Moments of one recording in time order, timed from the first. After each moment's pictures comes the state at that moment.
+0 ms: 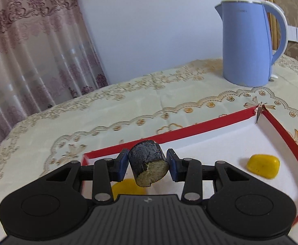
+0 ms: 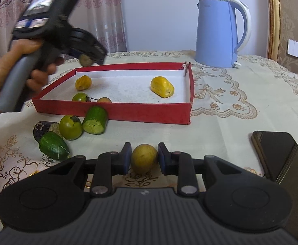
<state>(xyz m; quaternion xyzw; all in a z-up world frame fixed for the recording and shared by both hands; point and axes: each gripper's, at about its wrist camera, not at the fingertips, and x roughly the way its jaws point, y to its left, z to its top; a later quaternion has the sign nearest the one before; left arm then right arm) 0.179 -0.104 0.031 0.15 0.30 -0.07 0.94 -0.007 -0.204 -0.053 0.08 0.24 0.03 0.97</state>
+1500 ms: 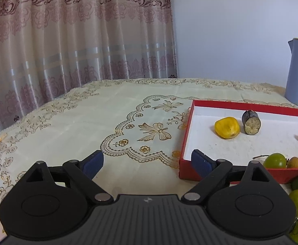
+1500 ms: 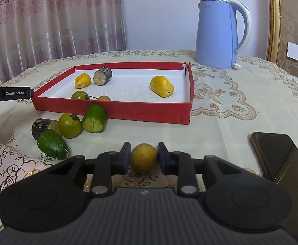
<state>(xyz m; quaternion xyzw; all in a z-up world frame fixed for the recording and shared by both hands) 0.051 0.033 -0.011 0.01 0.23 0.11 0.97 -0.007 -0.199 -0.053 0.06 0.24 0.02 0.97</state>
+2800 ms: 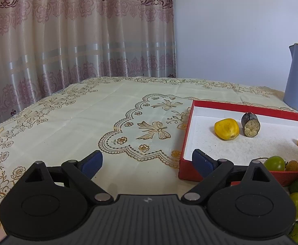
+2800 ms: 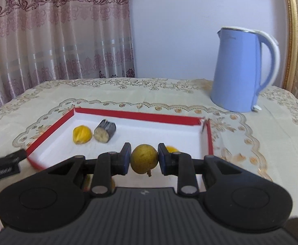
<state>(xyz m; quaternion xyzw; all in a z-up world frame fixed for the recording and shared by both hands) 0.052 0.038 -0.013 0.00 0.23 0.11 0.97 0.104 -0.197 0.017 0.05 0.21 0.04 0.97</state>
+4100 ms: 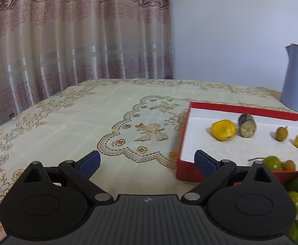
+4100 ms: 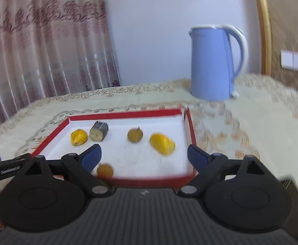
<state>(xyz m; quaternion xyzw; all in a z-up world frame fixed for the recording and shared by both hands) 0.047 0.034 -0.007 0.00 0.23 0.09 0.97 0.024 -0.212 -0.002 0.15 0.18 0.00 0.97</state>
